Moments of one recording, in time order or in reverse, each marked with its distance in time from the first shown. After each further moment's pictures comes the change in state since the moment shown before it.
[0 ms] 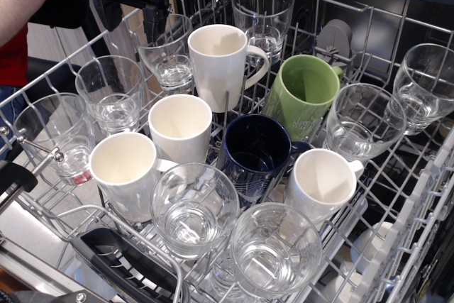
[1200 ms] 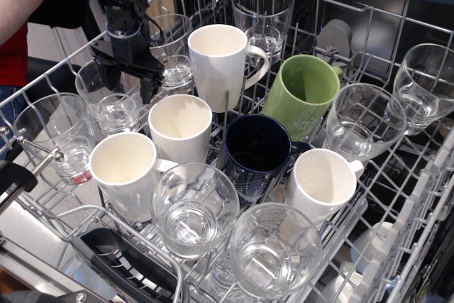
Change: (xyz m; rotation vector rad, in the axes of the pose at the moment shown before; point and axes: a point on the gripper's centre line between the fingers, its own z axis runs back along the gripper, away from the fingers) arm 0.007 0.021 -0.114 0.082 -0.038 -0.008
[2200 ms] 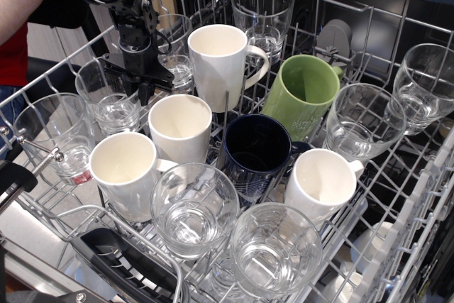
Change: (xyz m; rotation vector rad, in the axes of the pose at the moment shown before) arm 0.016 -0.003 -0.032 0.005 -0.015 0.073
